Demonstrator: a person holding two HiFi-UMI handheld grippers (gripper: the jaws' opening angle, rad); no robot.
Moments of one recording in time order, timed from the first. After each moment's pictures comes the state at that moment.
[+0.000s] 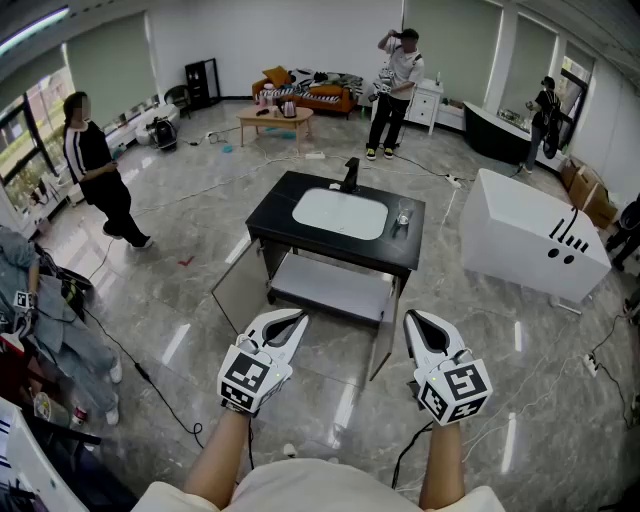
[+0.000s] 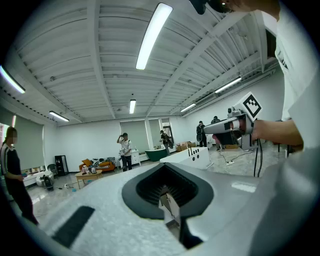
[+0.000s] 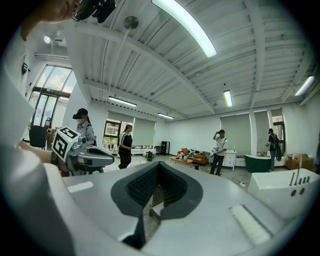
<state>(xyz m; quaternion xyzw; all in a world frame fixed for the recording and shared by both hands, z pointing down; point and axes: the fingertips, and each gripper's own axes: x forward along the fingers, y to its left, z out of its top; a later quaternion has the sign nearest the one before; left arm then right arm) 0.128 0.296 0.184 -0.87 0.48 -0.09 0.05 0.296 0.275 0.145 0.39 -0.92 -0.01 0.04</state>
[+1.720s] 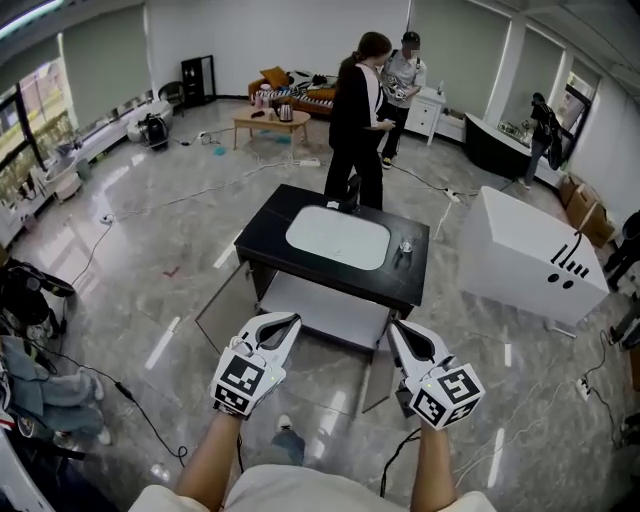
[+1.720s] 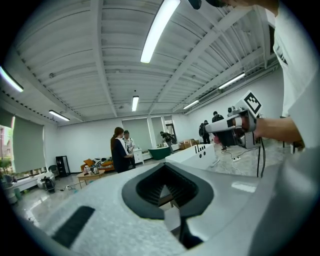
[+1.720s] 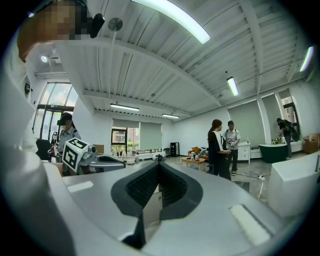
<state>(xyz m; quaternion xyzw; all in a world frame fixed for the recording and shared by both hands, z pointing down) 0.056 0.144 0.201 -0.86 0.50 -0.10 0.06 0.210 0.130 0.164 0.33 -0.94 0.03 0.01</state>
